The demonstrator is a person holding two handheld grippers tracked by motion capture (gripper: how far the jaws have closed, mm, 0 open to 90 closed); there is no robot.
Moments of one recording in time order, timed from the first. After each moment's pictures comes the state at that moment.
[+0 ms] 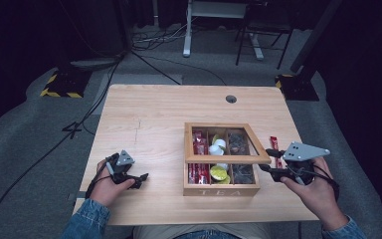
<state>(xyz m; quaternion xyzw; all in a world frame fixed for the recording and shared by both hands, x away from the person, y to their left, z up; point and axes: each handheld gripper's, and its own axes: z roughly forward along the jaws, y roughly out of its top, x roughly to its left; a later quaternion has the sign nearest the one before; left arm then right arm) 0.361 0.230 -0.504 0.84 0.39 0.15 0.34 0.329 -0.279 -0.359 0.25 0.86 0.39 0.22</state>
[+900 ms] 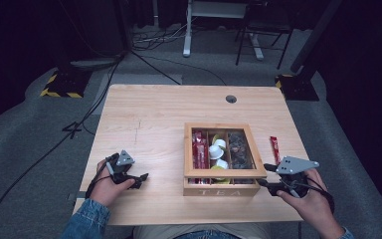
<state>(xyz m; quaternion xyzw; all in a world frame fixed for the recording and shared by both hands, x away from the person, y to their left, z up) 0.361 0.230 -0.504 0.84 0.39 0.15 0.34 0.314 -0.279 -0.395 0.26 0.88 0.35 0.19</state>
